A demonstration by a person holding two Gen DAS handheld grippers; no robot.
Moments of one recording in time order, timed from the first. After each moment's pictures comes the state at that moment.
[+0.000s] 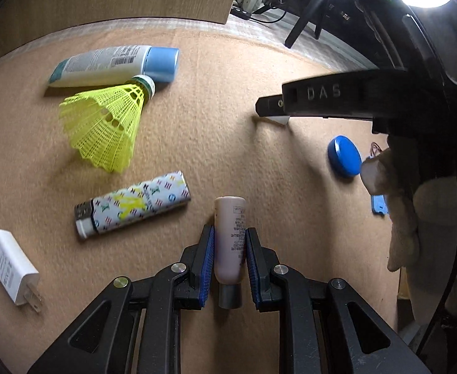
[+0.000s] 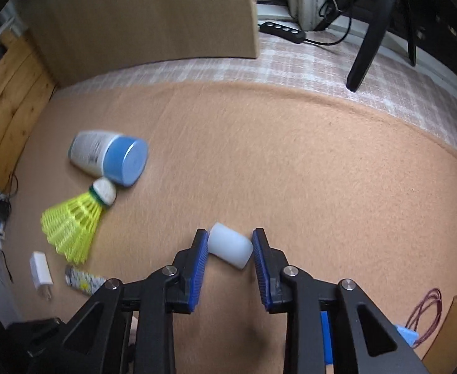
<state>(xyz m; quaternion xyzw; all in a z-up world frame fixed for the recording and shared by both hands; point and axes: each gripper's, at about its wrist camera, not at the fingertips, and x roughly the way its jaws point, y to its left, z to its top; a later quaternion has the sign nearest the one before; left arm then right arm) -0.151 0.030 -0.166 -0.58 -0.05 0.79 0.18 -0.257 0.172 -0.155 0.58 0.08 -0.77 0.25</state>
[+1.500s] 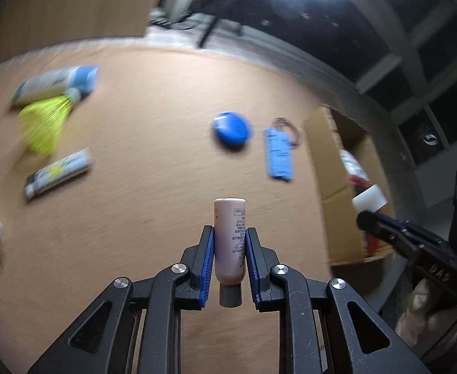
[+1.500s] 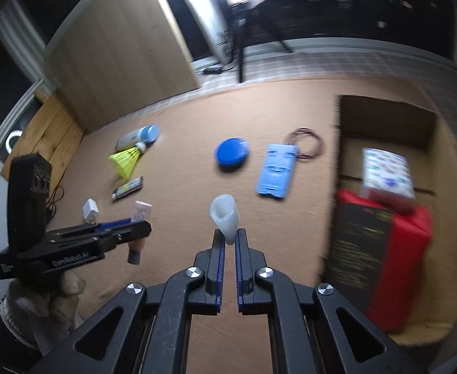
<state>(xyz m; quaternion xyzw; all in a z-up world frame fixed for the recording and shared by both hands) -0.108 0.111 -0.115 -0.55 -0.06 0.78 0.29 -0.062 0.381 -0.075 0.50 -0.08 -0.84 0.20</state>
